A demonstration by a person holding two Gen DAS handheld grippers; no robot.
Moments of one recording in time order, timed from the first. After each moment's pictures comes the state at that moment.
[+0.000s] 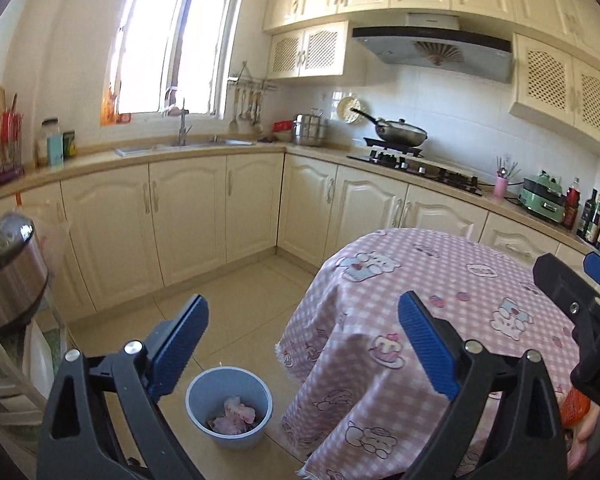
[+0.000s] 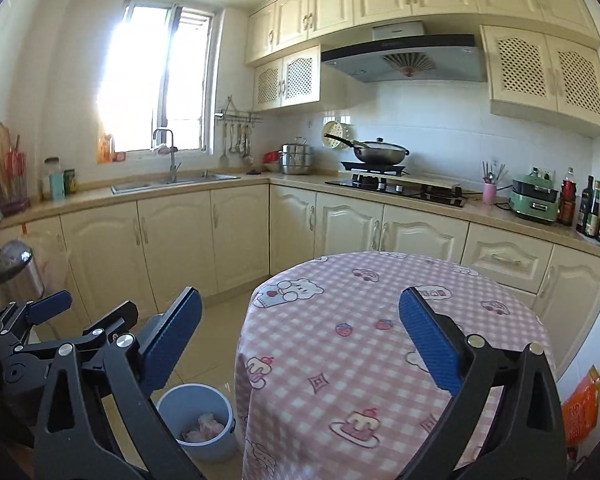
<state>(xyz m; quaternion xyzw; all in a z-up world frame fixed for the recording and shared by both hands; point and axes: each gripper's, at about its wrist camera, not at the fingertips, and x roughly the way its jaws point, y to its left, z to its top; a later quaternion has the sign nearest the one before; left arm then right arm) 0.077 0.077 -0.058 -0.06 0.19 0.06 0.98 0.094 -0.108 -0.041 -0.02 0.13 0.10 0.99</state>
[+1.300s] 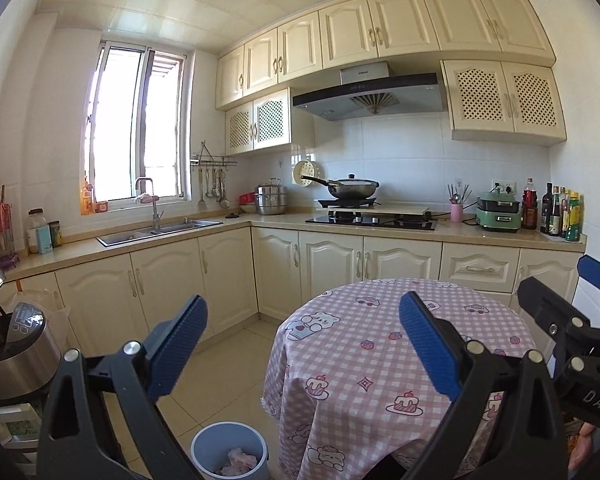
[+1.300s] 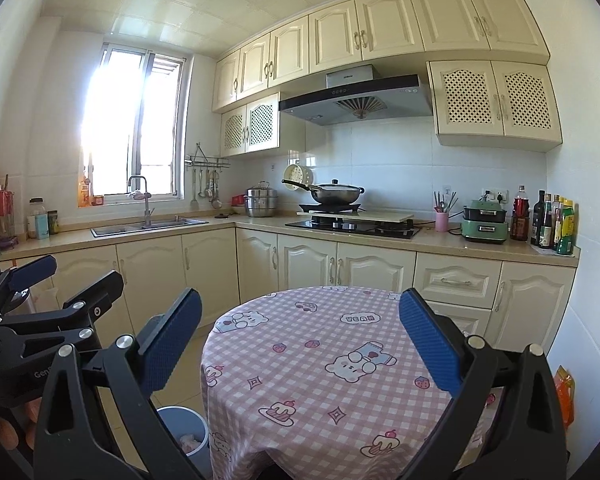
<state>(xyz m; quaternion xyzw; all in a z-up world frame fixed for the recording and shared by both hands) -0.013 -0.019 0.025 0.02 0.08 0.02 1.00 0.003 -0.184 -0.001 0.00 0.06 0.05 1.00</state>
